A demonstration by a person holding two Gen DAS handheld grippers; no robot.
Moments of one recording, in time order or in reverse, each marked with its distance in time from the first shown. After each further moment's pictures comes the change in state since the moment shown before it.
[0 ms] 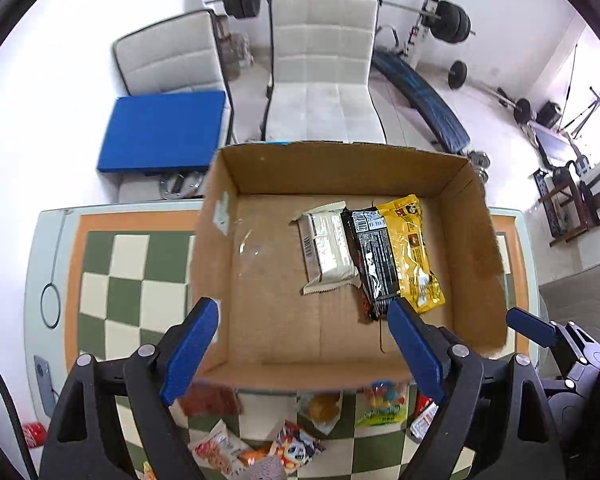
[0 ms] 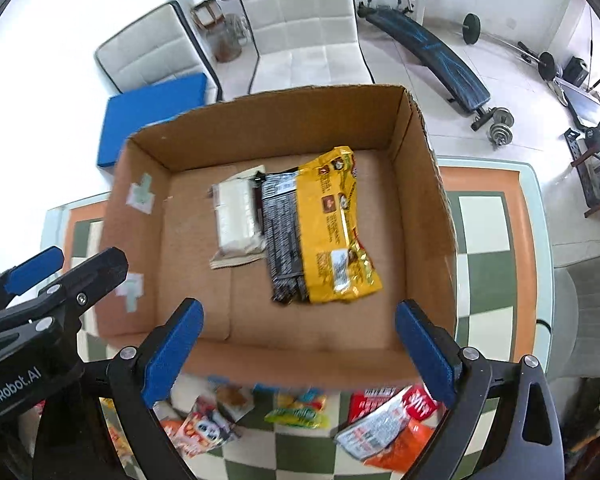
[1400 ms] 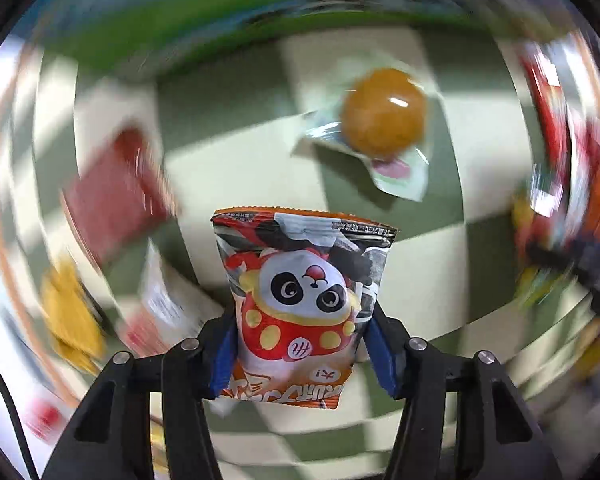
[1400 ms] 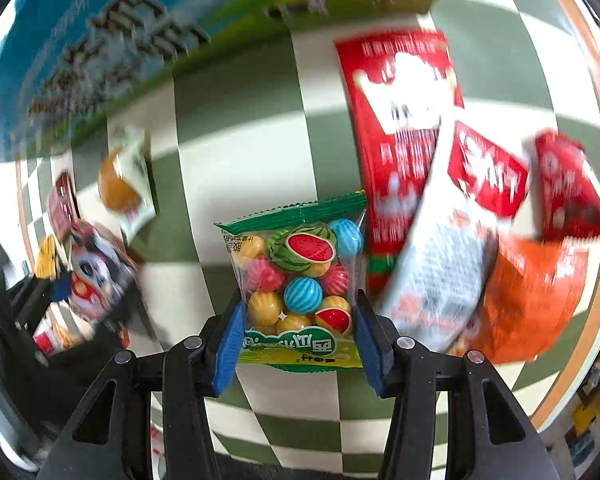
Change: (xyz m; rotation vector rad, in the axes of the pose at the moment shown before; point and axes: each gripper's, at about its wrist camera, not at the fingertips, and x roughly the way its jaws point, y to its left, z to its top) left arm 0.163 0.014 -0.193 0.147 0.578 -0.031; right arm 0.123 -0.086 -0.179 0.147 0.479 0.049
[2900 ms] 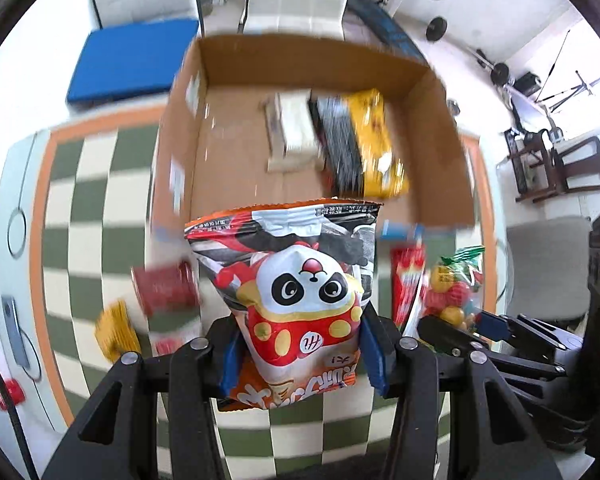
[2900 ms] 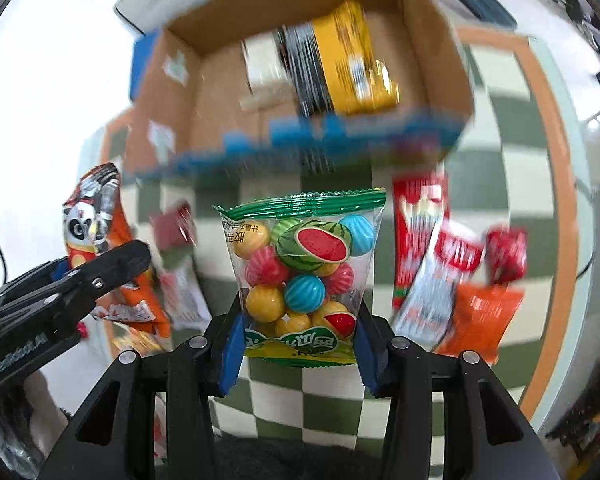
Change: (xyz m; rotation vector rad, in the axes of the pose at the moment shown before) left arm -0.211 -0.014 0.024 -0.117 -0.364 -0.138; right arm -0.131 0.093 -0.038 -0.131 -0.252 0.124
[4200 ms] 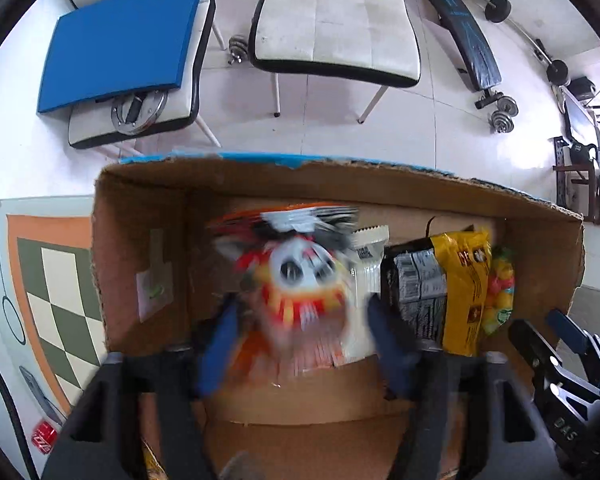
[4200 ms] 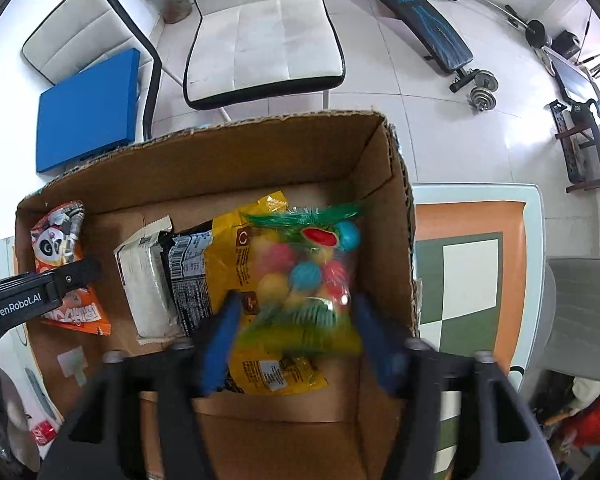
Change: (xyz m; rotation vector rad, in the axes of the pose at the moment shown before) left arm 0.142 0.046 0.220 -0.078 0.230 0.086; right arm 0.042 -0.055 0.280 0.049 -0.001 -0.294
